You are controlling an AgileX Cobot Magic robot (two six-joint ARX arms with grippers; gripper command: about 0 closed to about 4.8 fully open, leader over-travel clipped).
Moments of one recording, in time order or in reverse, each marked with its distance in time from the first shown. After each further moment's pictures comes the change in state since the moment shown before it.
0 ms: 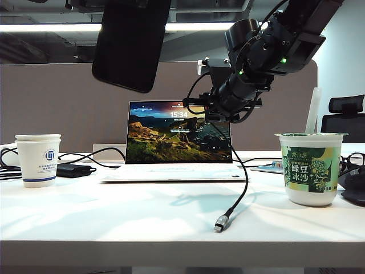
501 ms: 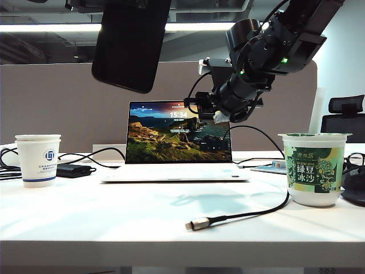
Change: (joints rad) left arm 0.000 0.000 0.000 -0.004 0.000 0.000; right arm 0.000 0.000 0.000 0.001 0.000 0.000
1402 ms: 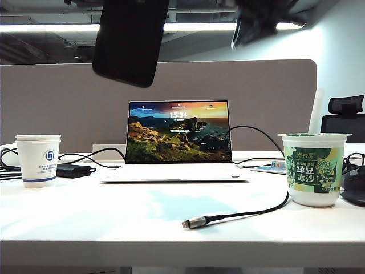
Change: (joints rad) left arm 0.000 -0.014 0.000 0.019 0.000 0.000; right arm 0.001 -0.506 0.004 -0.609 -0.042 0.197
